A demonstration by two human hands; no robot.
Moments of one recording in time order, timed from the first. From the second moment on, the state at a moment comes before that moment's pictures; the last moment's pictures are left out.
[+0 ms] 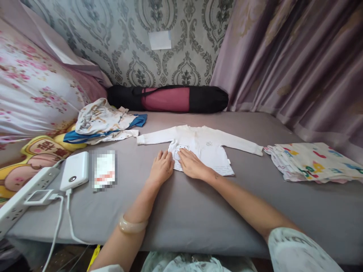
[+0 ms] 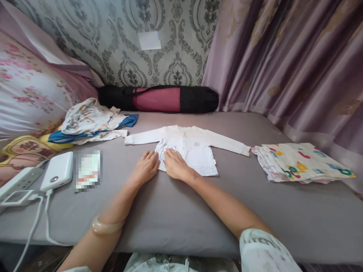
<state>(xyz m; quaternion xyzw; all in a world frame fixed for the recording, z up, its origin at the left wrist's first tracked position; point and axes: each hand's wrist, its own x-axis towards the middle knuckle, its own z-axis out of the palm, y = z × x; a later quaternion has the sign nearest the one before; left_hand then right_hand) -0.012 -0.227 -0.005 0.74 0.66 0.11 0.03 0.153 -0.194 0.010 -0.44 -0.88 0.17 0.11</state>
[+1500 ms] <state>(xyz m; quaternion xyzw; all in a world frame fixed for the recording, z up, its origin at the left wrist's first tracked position) -0.043 -0.205 -0.027 0.67 0.70 0.22 0.07 0.101 -0.274 0.016 -0.46 -0.85 0.25 0.06</state>
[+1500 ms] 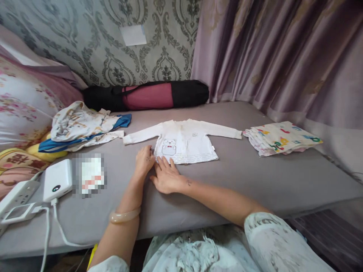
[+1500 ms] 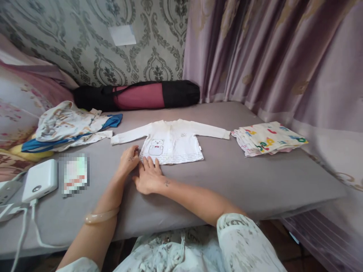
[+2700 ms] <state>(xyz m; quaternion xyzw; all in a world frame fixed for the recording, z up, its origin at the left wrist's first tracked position) 0.035 -0.237 -0.013 0.87 0.48 0.08 0.09 0.219 -0.045 -0.016 -0.67 -0.74 0.07 0.08</state>
